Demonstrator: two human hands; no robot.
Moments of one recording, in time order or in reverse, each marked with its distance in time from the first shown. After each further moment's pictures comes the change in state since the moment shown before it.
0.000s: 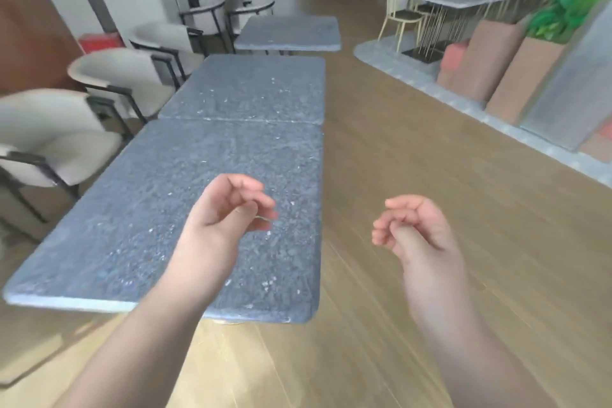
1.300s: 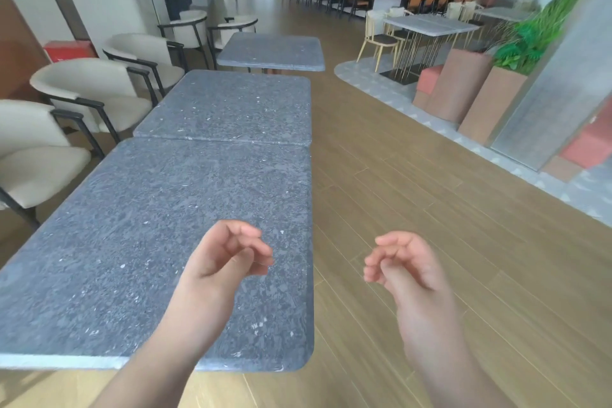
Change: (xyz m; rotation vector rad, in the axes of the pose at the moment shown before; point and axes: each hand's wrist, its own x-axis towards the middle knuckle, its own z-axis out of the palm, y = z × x) left_hand 0.033 -0.032 -0.029 -0.003 -0.033 -0.060; right_hand 0.024 0.003 0.034 -0.088 -0.016 -0.006
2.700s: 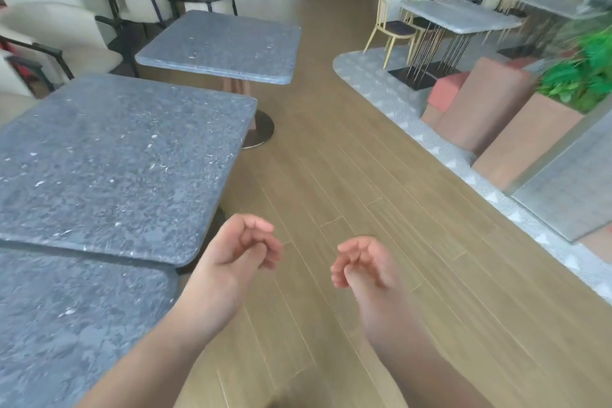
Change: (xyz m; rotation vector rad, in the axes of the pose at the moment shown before) left_hand 0.707 -0.193 0.406 0.087 0.039 -0.132; right_hand 0.788 0.159 -0.217 -0.163 -0.229 0.220
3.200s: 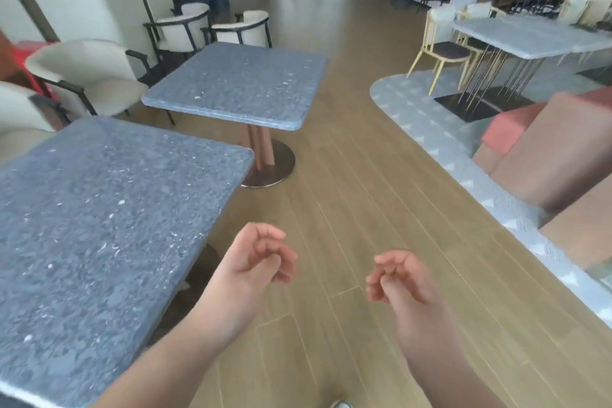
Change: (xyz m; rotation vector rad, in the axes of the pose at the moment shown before) left_hand 0.354 -0.027 0.135 0.017 0.115 -0.046; right_hand 0.388 0.018 -0.145 -0.002 -0.042 -0.031
